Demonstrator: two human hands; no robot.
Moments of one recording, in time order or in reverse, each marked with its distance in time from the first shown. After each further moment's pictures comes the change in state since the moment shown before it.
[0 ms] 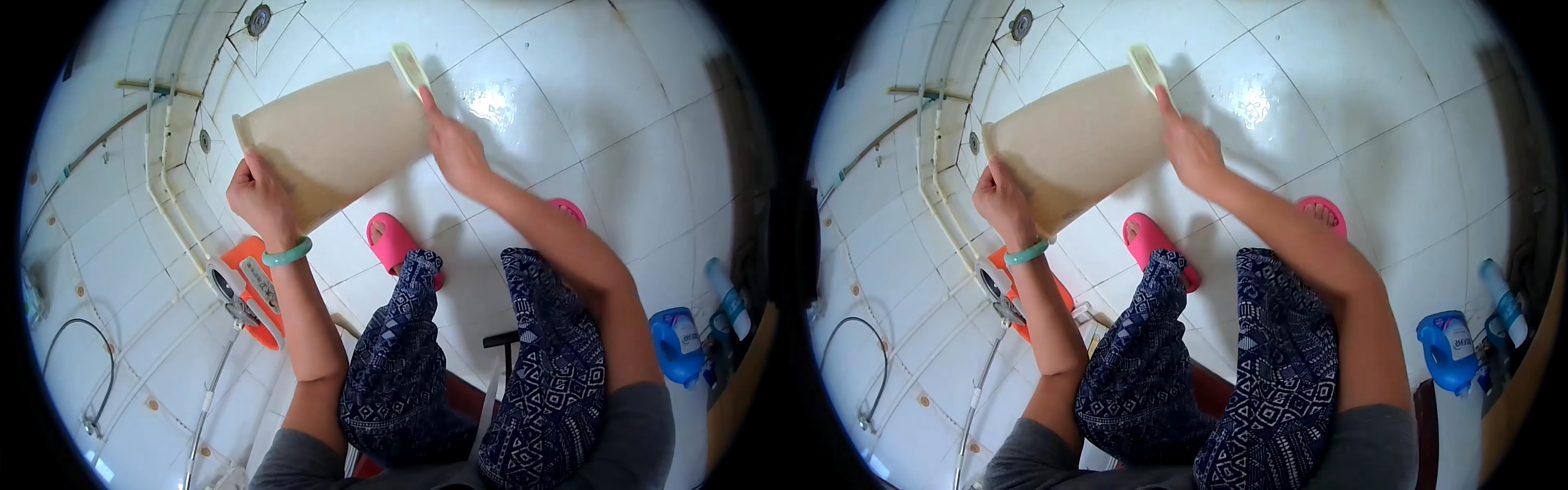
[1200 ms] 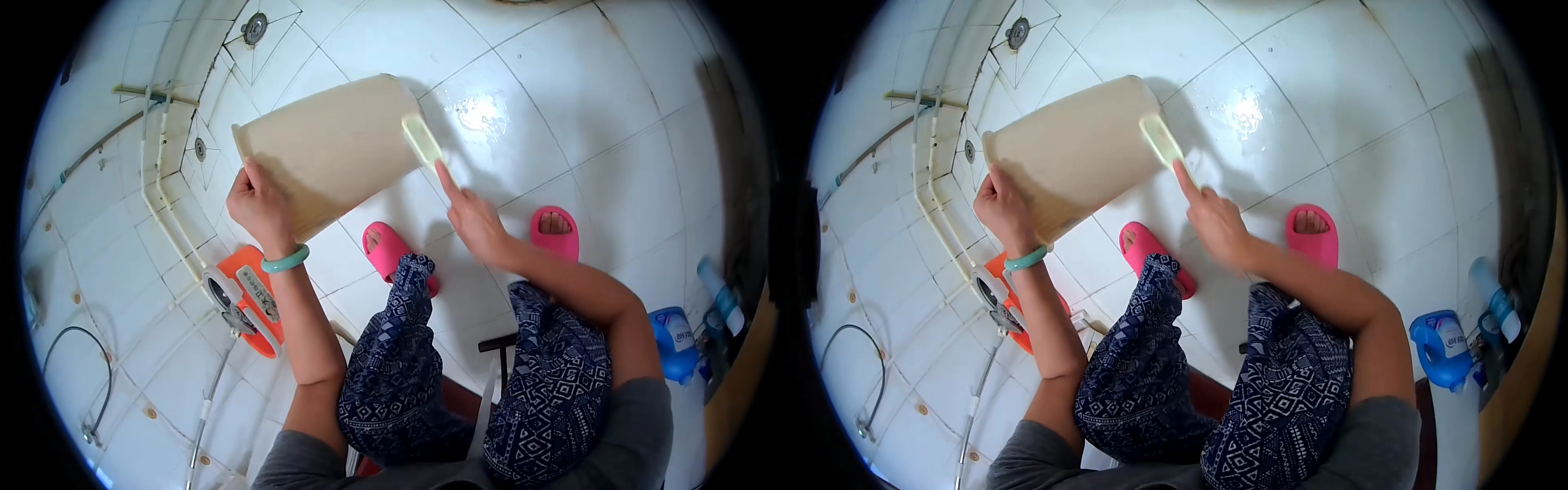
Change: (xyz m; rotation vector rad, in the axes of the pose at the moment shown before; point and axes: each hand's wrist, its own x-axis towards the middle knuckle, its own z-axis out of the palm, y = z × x) left_hand 0.006 -0.005 0.002 0.002 0.009 -0.005; right_hand -0.071 0.015 -0.008 -0.084 -0.268 -0.006
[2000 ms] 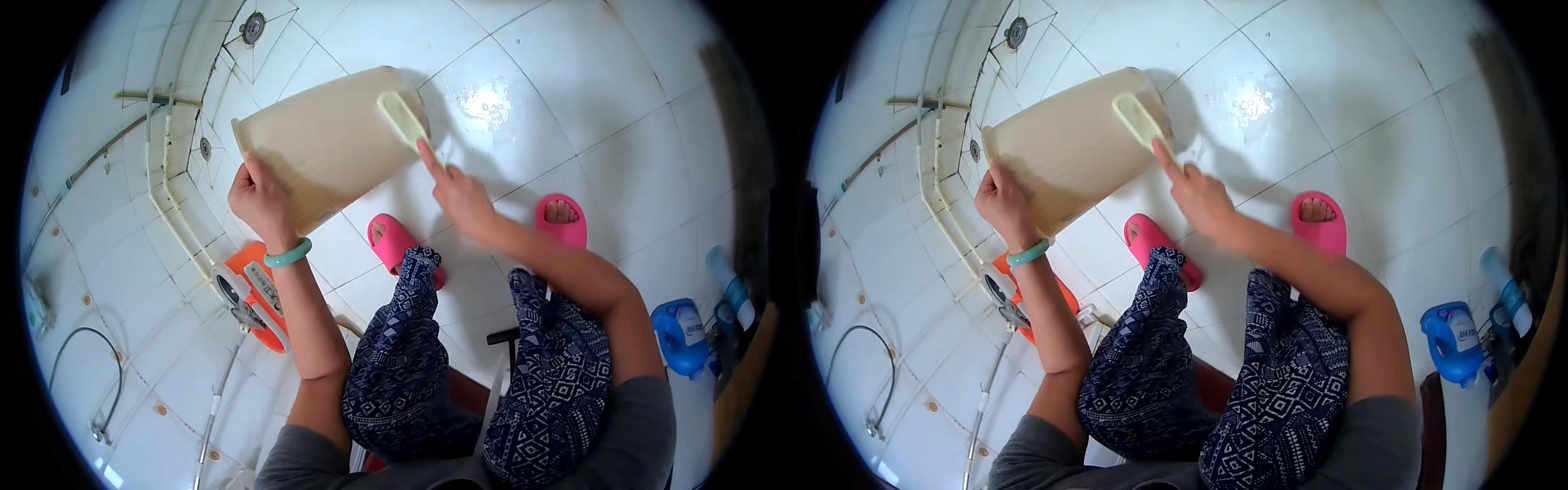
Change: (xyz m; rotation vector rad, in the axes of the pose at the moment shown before) left_hand -0.004 0.003 -0.003 -0.036 -0.019 0.060; right_hand 0.016 -0.011 0.017 -0.123 0.232 -0.106
